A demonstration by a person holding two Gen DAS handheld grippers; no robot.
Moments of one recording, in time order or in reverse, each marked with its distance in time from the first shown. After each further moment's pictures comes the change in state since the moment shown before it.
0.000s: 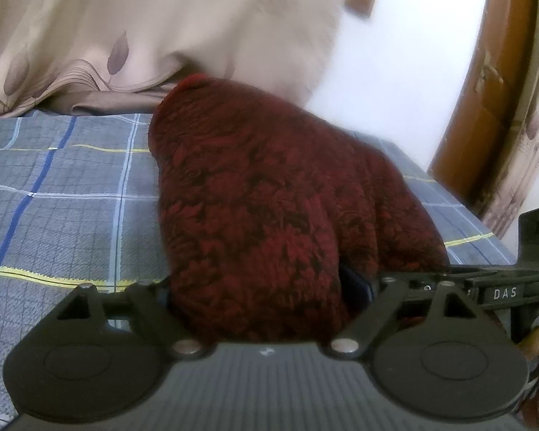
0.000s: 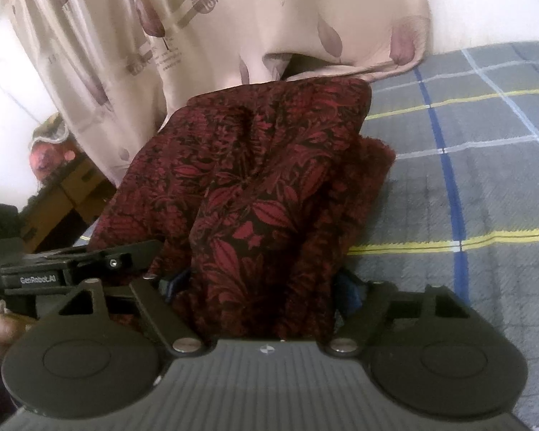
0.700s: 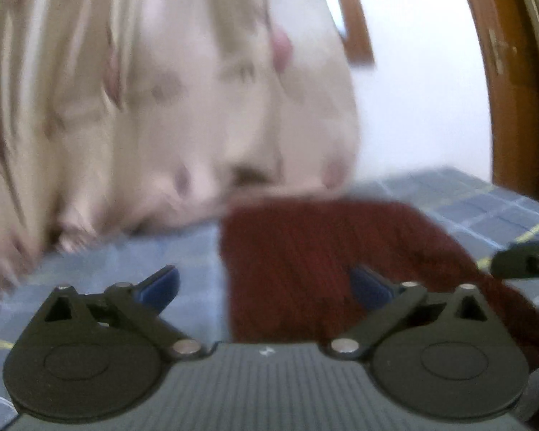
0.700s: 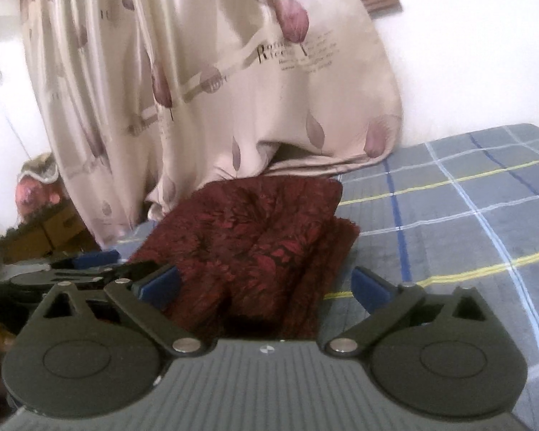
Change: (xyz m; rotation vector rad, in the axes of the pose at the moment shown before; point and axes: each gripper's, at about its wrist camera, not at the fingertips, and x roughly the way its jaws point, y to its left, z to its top) left arm -0.066 -0.067 -0.003 0.303 -0.308 0.383; right arm -0.073 0.038 -0.026 -0.076 -0.299 -0.116
